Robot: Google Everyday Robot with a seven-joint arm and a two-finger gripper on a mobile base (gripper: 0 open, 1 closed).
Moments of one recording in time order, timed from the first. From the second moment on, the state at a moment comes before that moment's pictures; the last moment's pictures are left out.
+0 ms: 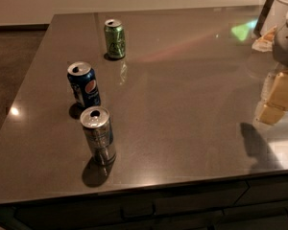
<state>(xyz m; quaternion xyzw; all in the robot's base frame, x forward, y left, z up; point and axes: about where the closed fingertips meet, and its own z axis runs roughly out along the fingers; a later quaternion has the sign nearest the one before) 0.438 -0.216 0.977 -0.60 0.78 -0.04 0.16</state>
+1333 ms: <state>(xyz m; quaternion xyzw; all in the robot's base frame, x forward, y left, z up) 0.551 -0.200 0.969 -0.52 0.81 0.02 0.28</state>
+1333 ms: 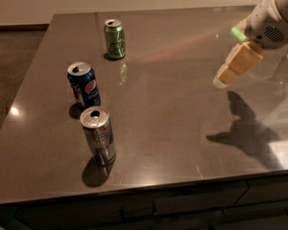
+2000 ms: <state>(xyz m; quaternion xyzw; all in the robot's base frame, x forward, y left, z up) 0.626 -0.158 0.960 -0.47 0.80 0.05 0.36</state>
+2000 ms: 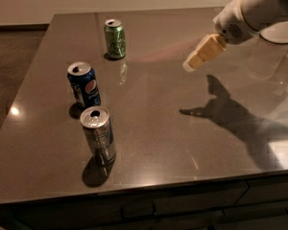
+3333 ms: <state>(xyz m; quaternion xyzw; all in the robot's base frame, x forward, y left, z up) 0.737 -0.033 0.940 -0.44 0.79 0.11 0.41</state>
